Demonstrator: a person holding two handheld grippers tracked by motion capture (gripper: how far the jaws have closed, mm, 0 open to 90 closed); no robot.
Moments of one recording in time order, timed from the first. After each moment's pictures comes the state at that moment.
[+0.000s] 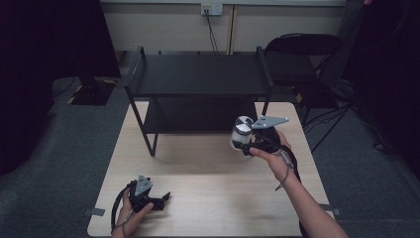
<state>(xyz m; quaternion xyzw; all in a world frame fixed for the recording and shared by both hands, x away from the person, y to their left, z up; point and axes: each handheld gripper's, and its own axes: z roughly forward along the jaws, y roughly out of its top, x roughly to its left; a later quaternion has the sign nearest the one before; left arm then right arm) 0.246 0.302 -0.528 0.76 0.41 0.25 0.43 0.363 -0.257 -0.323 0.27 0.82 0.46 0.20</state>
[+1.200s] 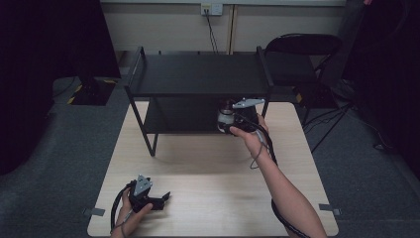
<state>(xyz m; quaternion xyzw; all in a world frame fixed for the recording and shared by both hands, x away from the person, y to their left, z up) 0.246 0.304 -0.529 0.76 0.42 0.24 0.44 0.418 -0.201 -0.324 0.33 0.80 0.45 0.21</state>
